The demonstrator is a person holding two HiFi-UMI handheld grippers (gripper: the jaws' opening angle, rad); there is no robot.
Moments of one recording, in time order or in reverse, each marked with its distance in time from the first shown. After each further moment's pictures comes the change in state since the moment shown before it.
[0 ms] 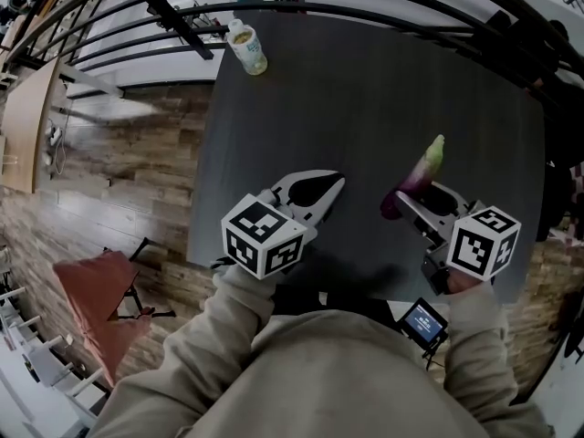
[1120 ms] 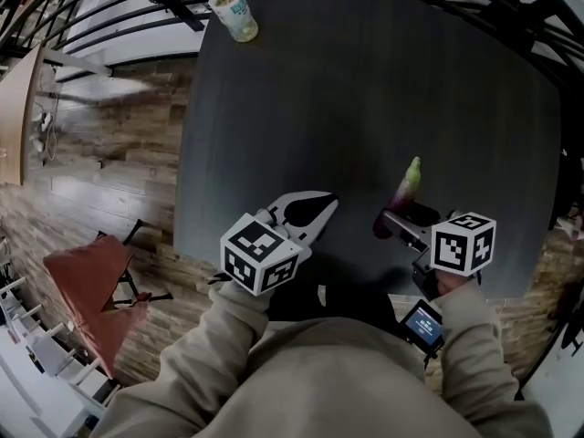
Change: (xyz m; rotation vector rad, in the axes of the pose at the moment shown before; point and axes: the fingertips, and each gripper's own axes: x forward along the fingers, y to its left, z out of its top) left arm 0.007 0.007 -0.105 -0.119 0.144 0.005; right arm 0.046 -0.055 -0.127 0.151 0.278 -0.012
